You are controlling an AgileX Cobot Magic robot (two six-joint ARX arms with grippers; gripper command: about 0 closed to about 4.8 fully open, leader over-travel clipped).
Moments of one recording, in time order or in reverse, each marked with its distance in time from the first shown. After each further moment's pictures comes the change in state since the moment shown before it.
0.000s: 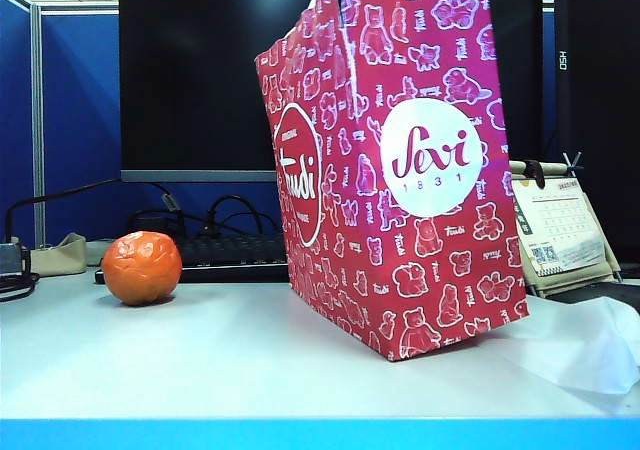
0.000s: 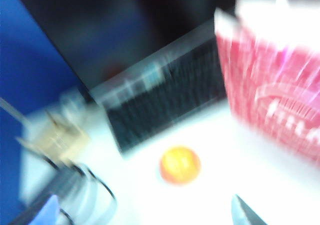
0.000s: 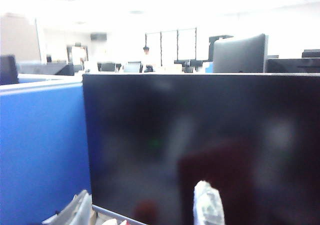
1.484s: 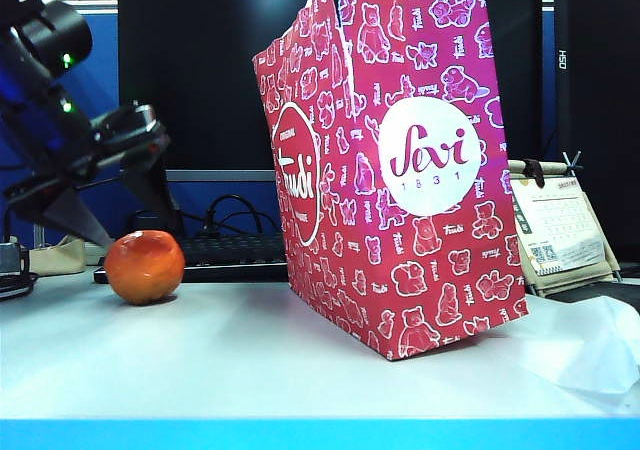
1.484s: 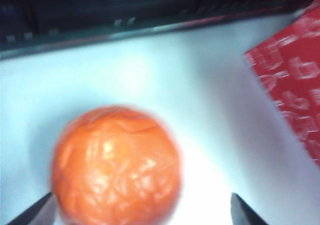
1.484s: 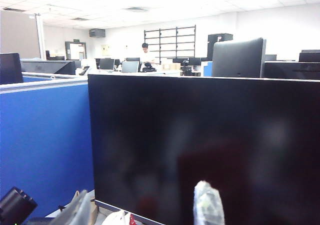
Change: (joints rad) left arm 0.254 0.861 -0.005 0.345 0.449 -0.303; right arm 0.000 -0.090 0.014 -0.111 0.000 -0.015
